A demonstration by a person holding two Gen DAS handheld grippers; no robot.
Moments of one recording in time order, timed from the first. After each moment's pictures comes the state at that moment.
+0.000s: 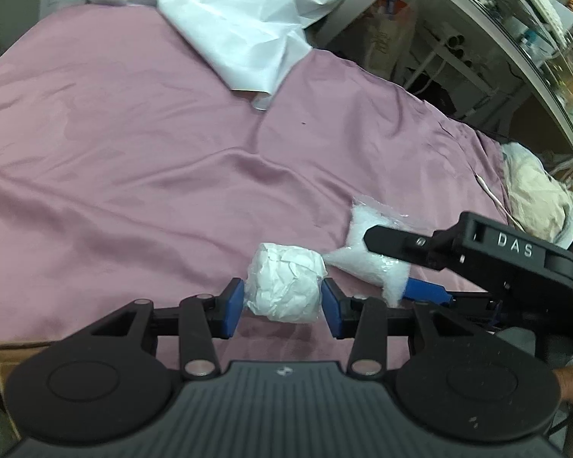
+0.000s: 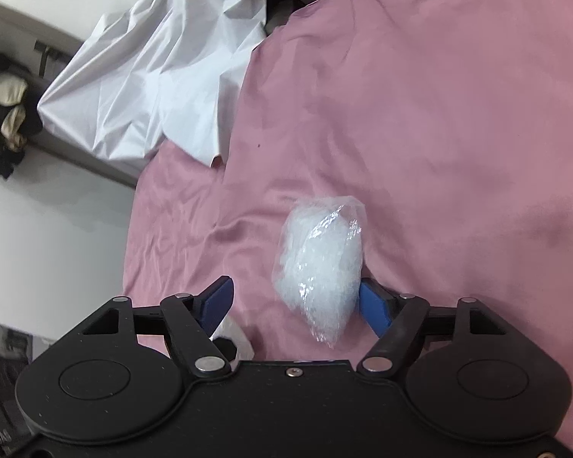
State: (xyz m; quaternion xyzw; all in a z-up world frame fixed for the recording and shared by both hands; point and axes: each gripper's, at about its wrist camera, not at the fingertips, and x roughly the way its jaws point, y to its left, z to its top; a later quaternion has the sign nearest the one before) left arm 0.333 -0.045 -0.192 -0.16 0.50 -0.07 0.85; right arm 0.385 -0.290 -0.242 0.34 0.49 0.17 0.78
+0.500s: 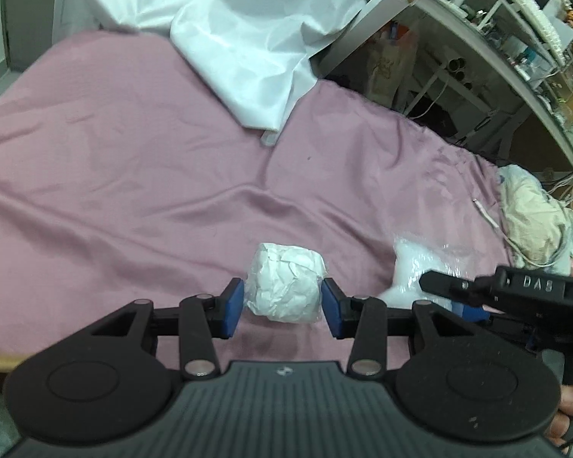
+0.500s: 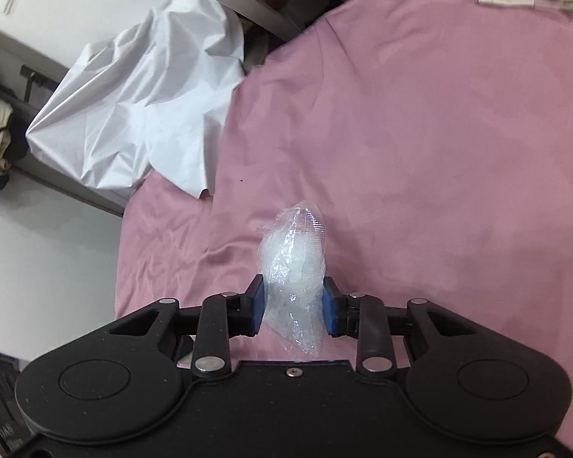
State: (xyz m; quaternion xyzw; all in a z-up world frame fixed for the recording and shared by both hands) left arm 0.327 -0.036 -0.162 -0.16 0.47 -0.06 0.87; right arm 0.354 -0.314 -0.203 0.32 0.48 0.13 0.81
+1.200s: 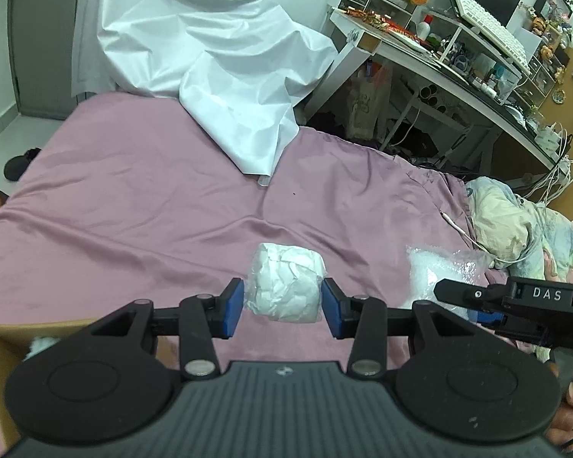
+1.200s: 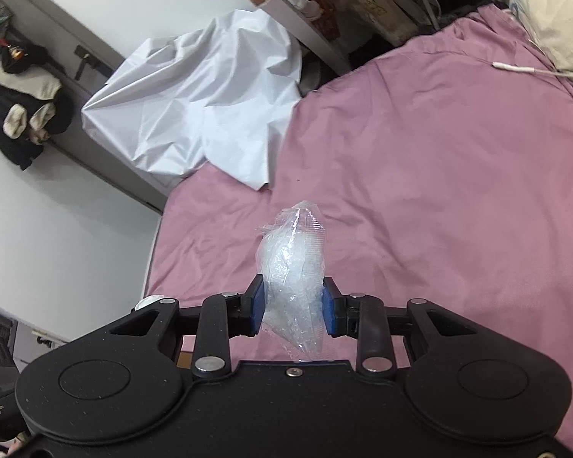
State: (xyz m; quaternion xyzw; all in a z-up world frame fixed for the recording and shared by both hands) left arm 0.258 -0.029 -0.081 -0.13 0.42 -0.06 0.90; right arm 0.297 -0.313 -0.128 0.28 0.44 0.17 0.84
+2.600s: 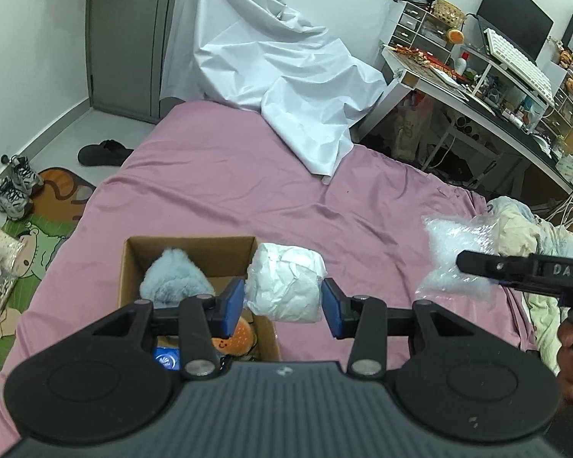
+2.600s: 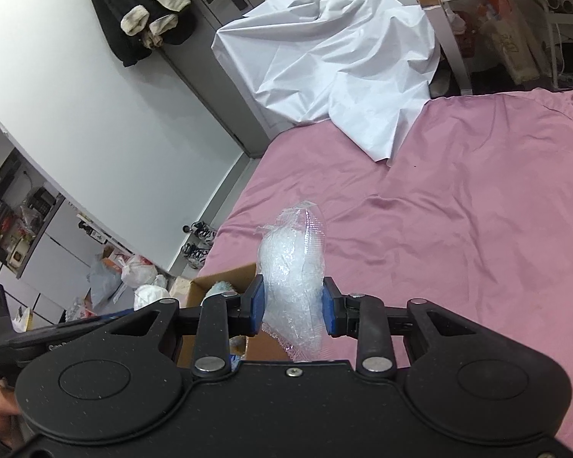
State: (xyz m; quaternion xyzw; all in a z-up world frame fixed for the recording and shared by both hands) left arm 0.129 0.010 -0.028 -0.14 0.40 0.03 0.90; right arm 0.237 -0.275 -0.058 0.16 0.42 0.34 0.83
